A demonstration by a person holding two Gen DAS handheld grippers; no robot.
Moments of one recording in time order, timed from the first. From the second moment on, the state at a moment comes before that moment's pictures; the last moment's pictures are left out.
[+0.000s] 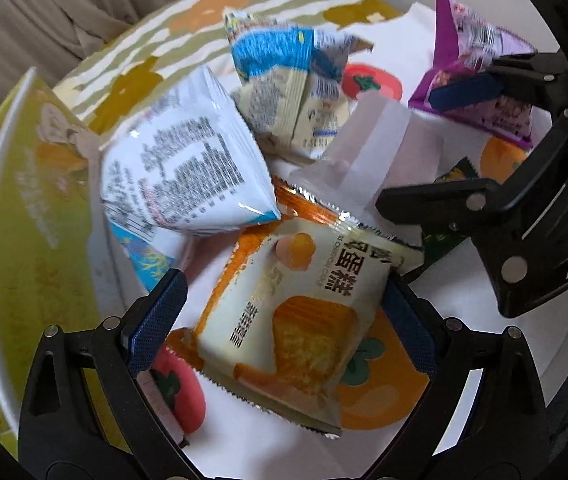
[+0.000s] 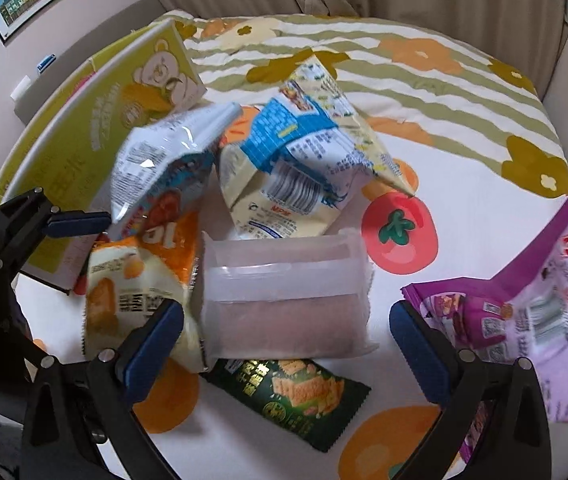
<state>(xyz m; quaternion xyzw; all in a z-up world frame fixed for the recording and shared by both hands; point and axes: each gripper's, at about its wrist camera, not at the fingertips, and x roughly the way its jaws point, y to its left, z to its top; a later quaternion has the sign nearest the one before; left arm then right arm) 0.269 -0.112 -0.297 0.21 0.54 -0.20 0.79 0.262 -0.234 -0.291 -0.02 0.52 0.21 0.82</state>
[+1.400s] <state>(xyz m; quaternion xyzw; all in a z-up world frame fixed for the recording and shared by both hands) 0.227 -0.103 -0.287 0.17 0.55 -0.19 0.80 0.238 -0.230 -0.291 -0.05 0.51 0.19 0.84</state>
